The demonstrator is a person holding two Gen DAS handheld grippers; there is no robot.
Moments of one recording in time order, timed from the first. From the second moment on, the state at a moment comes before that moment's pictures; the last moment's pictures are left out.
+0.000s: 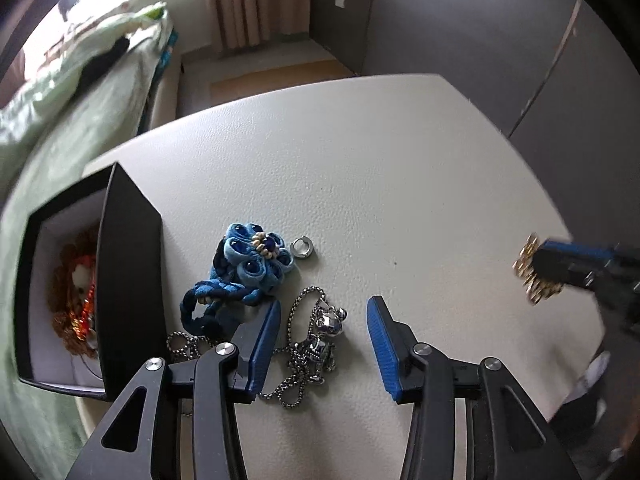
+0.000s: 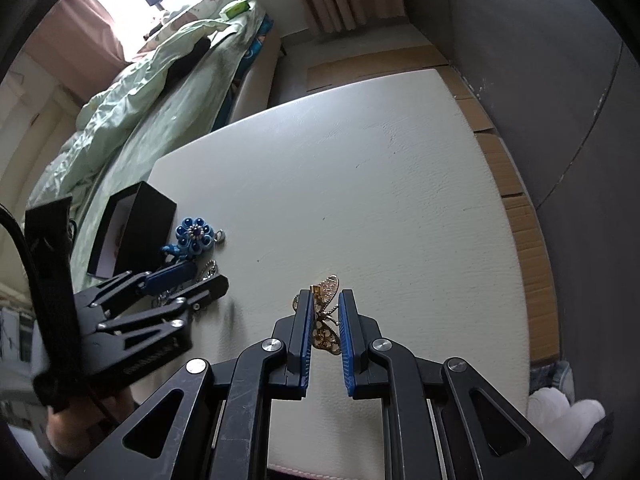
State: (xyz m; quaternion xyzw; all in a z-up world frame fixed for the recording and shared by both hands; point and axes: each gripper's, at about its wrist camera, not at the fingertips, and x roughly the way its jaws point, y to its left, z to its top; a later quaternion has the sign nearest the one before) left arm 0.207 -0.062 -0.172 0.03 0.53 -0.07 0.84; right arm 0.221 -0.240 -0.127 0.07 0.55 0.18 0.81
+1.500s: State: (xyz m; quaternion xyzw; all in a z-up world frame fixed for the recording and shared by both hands) left arm 0.143 0.027 0.071 -0.02 0.31 0.00 0.95; right arm 0.210 -0.189 -0.061 0.11 0.46 0.27 0.84
